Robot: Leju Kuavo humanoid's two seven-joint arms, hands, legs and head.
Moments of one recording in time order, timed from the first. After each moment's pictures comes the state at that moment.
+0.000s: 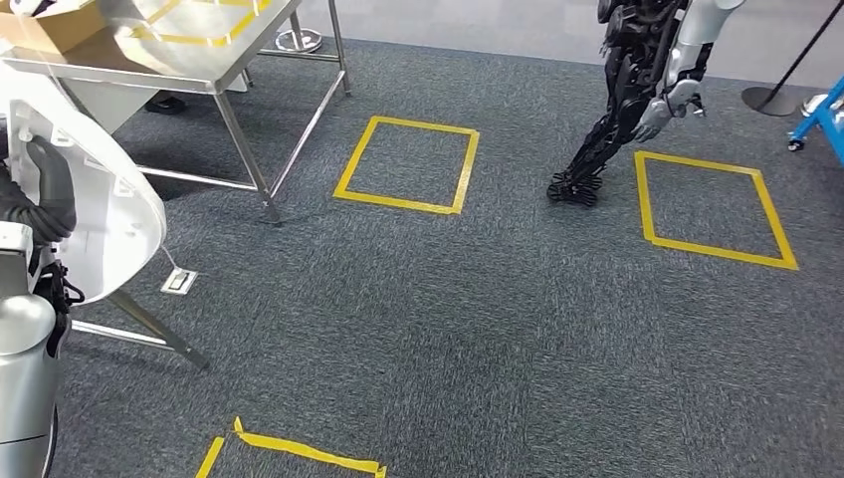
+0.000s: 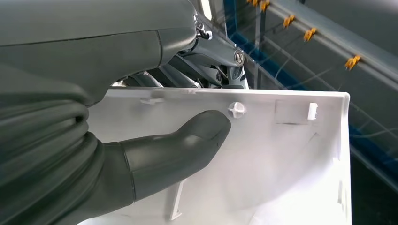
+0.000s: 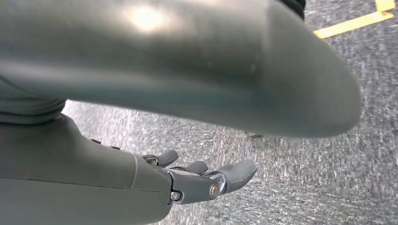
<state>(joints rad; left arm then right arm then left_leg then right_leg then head) -0.57 0.30 -0.20 -1.39 -0.15 0.22 -0.64 -0.03 0.09 -0.68 -0.17 0.27 -0.01 0.03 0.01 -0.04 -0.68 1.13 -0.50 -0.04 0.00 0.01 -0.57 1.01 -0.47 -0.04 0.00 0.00</state>
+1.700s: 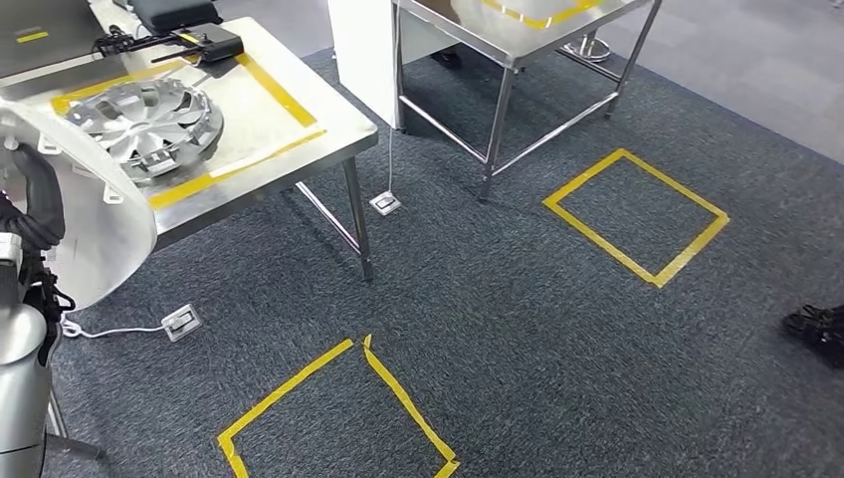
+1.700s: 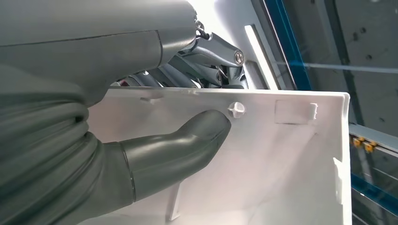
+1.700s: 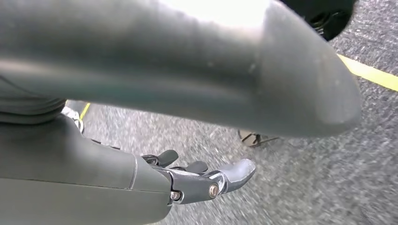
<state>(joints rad) -0.53 0.33 -0.18 -1.44 -0.15 0.23 -0.63 -0.04 0.10 -0.68 -0.17 0.30 0.00 0.07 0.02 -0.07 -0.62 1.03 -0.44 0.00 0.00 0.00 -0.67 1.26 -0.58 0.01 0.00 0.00</state>
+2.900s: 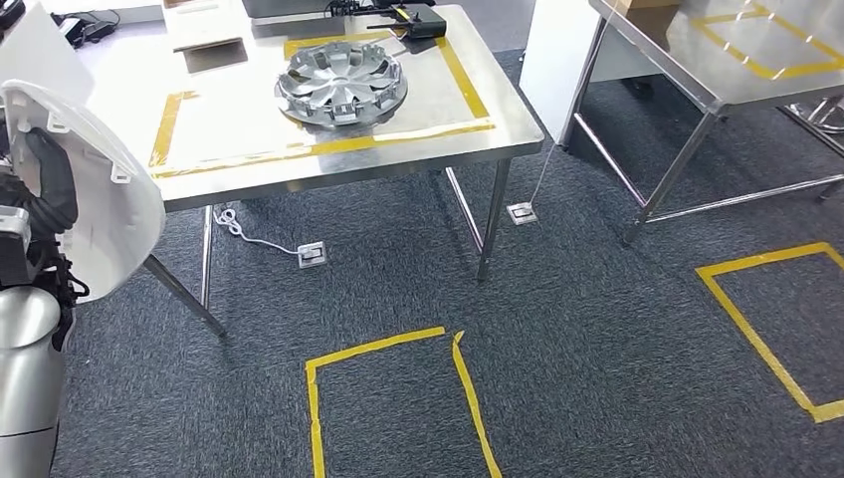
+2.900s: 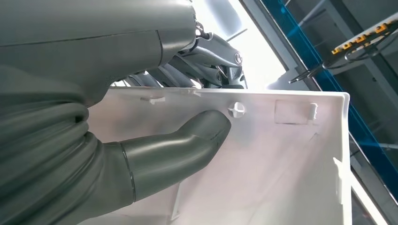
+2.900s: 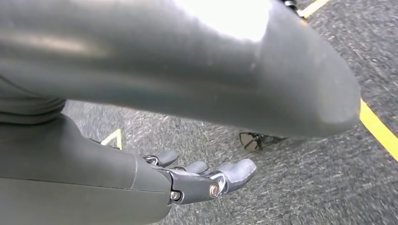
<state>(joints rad) -0.58 0.29 -0.20 -1.39 -0.15 0.23 -0.59 -0.04 0.10 -0.70 -0.17 0.26 -0.01 0.05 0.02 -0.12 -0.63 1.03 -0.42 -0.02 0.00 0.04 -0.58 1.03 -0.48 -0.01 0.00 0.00</state>
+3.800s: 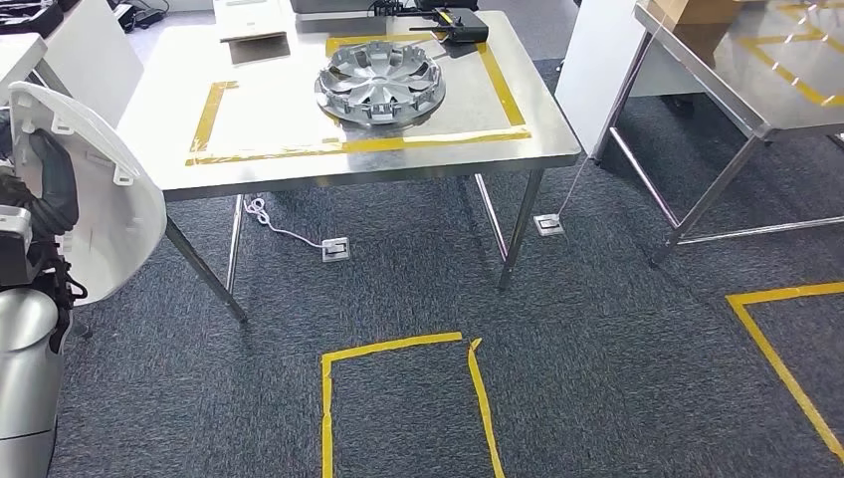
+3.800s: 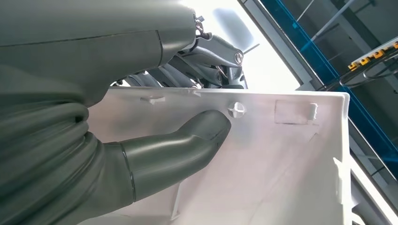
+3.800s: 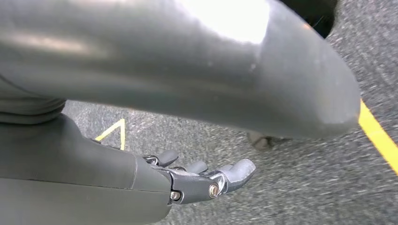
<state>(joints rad) -0.58 0.29 -0.20 -1.40 -0.15 0.21 -0.57 -0.03 0.10 -0.72 -0.17 0.26 0.01 0.03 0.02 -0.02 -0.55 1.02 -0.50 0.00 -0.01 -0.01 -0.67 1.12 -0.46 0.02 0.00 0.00</state>
